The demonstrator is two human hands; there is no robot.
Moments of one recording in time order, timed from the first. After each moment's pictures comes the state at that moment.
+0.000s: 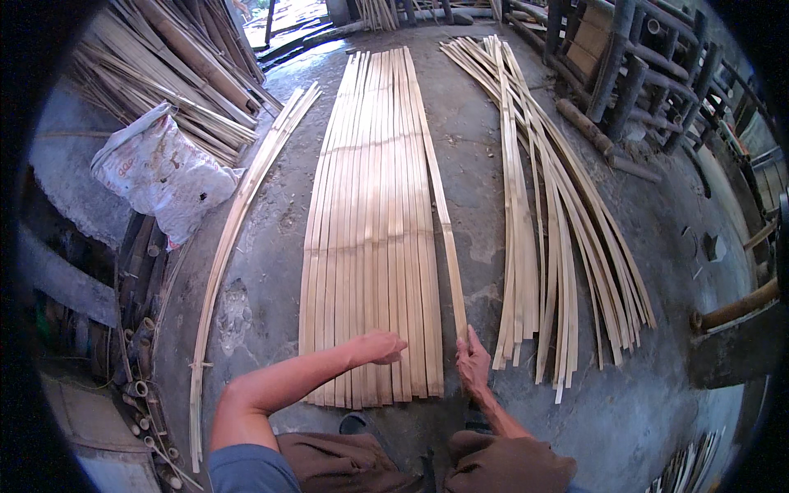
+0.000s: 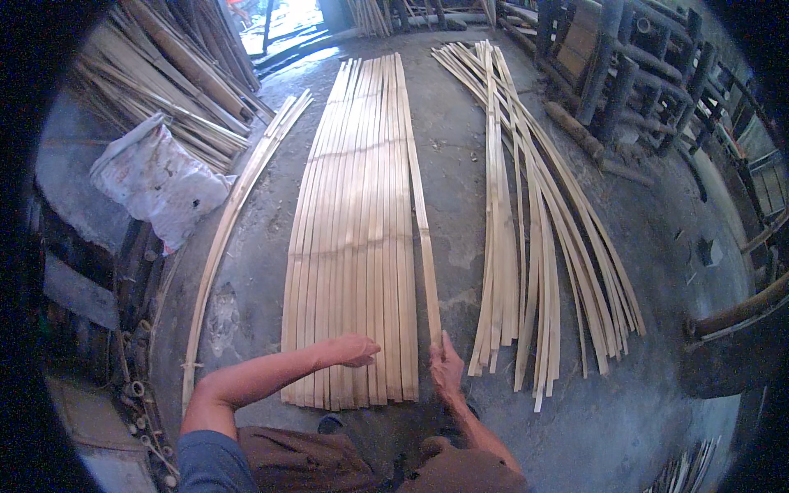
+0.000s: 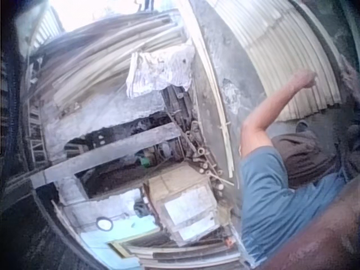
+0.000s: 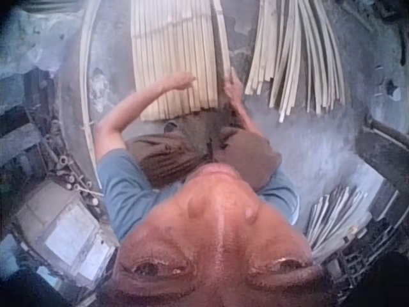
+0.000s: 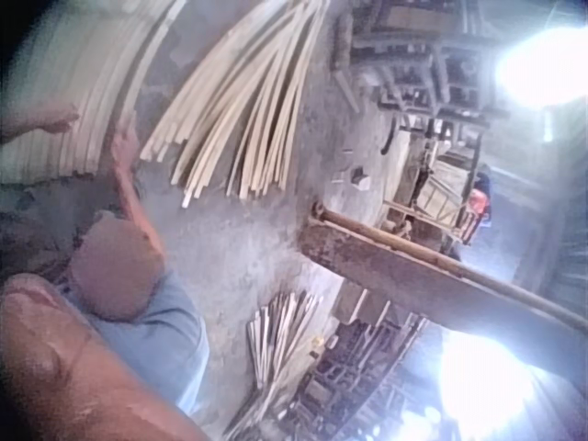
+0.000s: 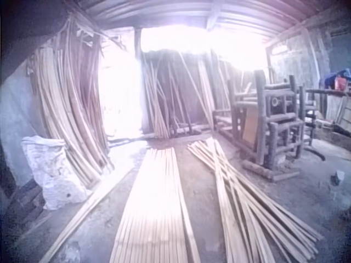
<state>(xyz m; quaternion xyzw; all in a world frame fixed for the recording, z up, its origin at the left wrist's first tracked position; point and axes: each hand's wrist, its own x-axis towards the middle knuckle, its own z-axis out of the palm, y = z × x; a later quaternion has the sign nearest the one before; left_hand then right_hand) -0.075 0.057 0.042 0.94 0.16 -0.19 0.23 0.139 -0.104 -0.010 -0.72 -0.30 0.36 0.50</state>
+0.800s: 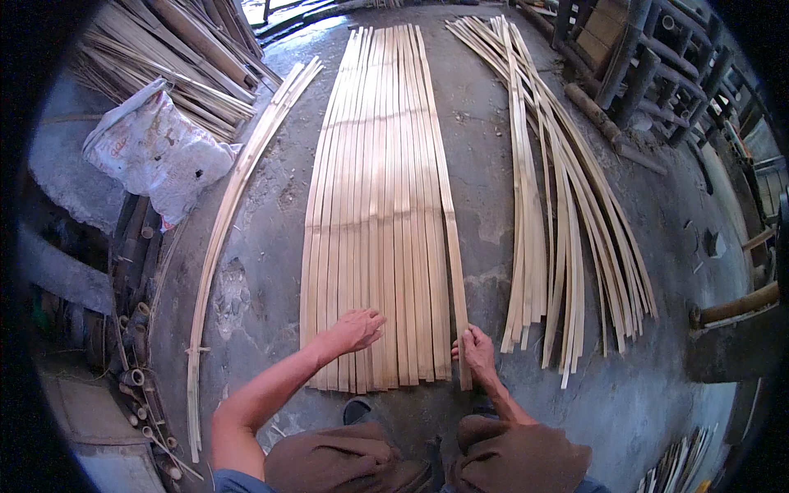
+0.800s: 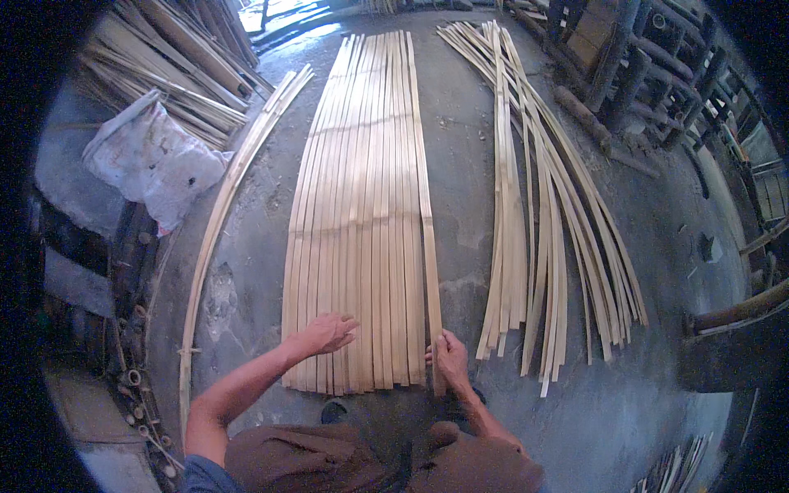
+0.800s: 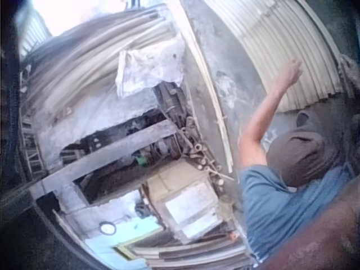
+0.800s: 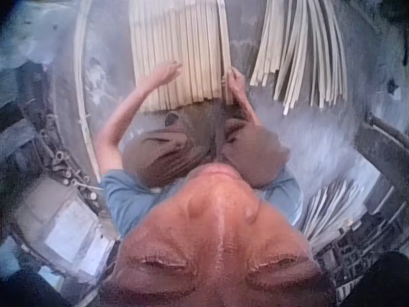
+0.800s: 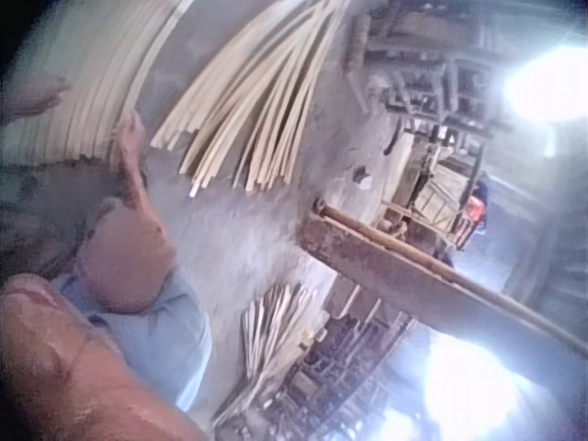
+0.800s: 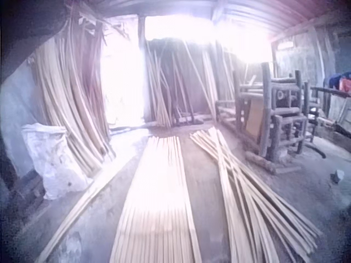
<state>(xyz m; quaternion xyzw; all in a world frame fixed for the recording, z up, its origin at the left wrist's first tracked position) -0.133 0.054 0.075 0.92 0.29 -0.13 0.22 0.137 -0.116 -0.020 -0.64 -0.24 0.54 0.49</state>
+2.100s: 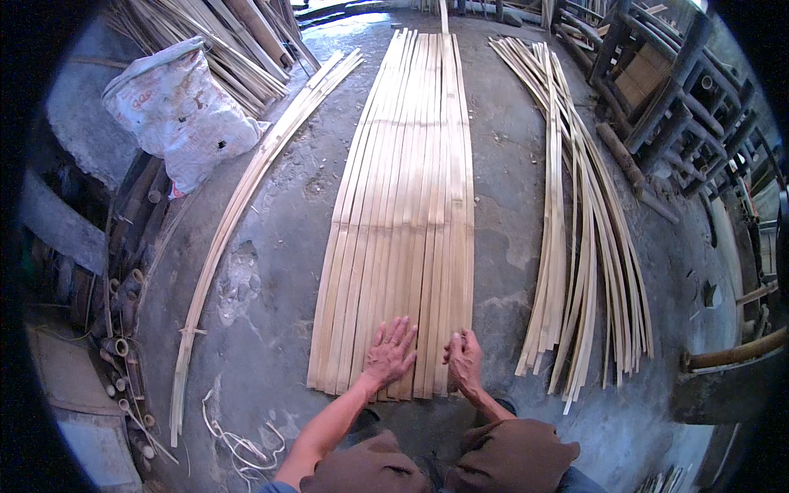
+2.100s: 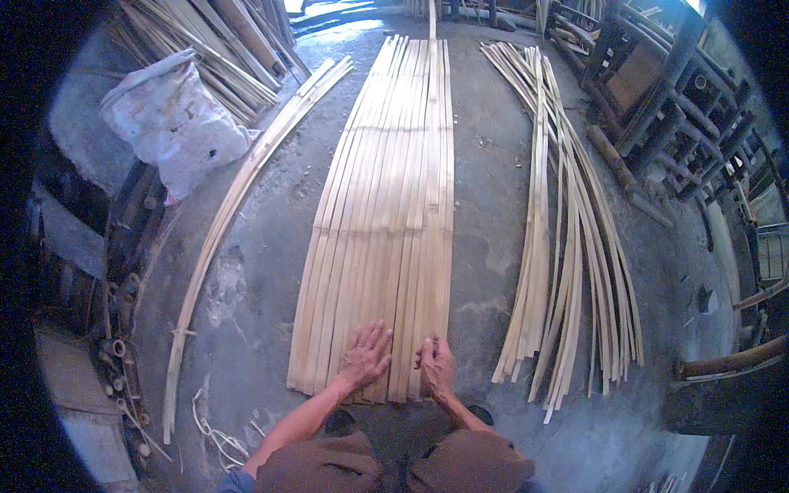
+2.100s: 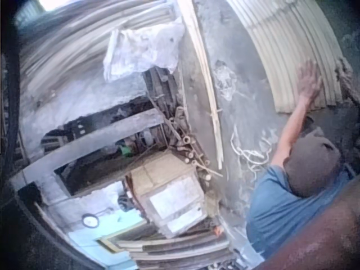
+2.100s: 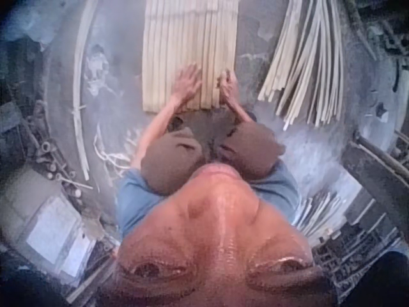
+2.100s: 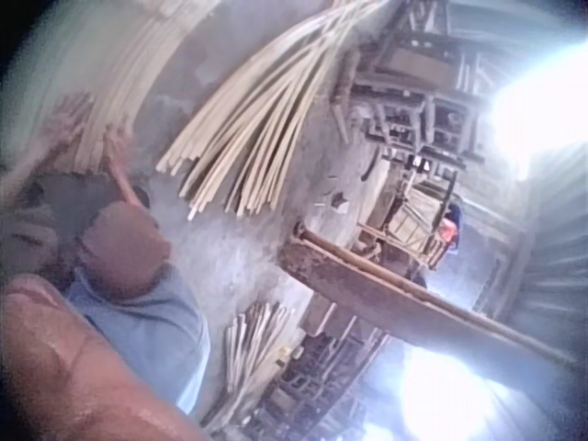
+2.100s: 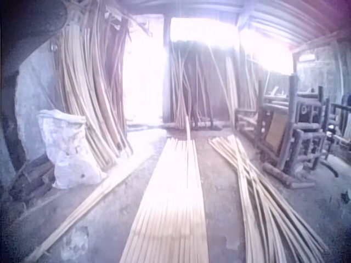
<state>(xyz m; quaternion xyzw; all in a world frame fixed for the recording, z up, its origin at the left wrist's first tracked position) -0.130 -0.017 -0.026 0.89 0.44 0.07 0.12 0.070 -0.065 0.008 -0.66 -0.30 0.48 0.50</state>
